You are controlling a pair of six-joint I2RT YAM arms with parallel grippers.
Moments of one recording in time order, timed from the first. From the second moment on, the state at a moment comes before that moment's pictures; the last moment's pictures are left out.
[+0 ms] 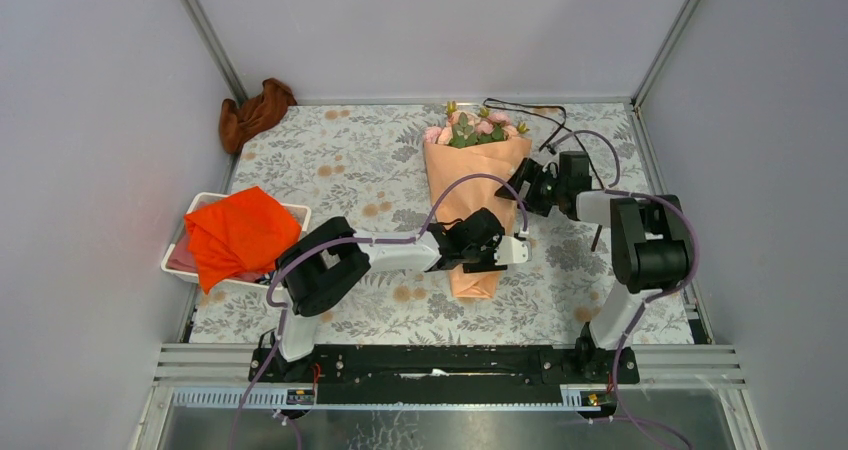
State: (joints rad) left arm -1.02 1.97 1.21 -0.09 0.06 0.56; right arm 0.08 1.76 0.85 0.12 -0.51 0.53
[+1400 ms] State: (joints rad) left arm -0.79 1.83 1.39 -0.53 0.37 0.48; right arm 0.09 1.83 0.79 0.26 -0.58 0.63
